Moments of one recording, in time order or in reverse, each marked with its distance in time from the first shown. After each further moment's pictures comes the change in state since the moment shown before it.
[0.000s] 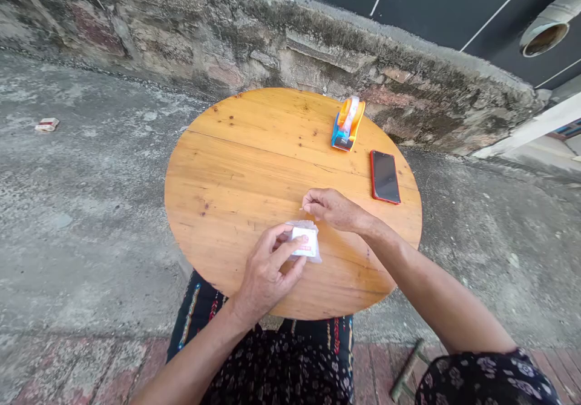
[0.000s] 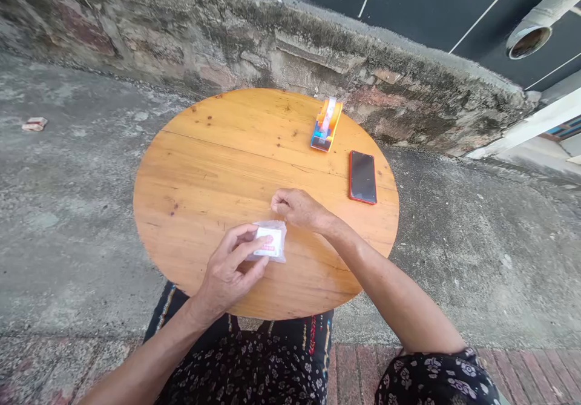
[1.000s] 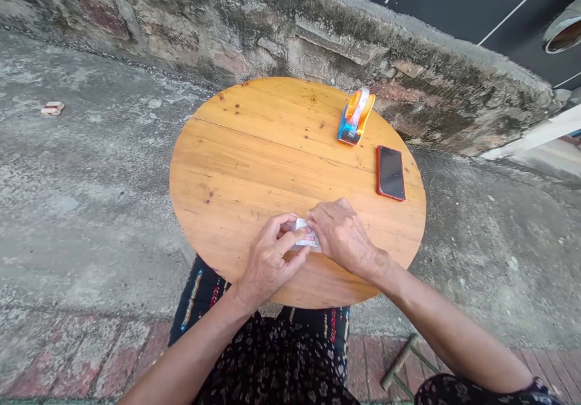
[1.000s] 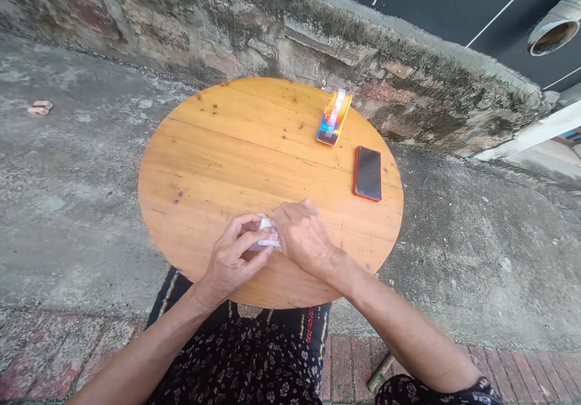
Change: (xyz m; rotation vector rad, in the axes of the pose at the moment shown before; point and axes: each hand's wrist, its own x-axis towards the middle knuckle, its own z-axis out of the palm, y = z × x) left_hand 0.002 -0.001 0.002 0.001 -0.004 0.002; right_hand -0.051 -0.023 0.038 -0.767 0.269 -0.320
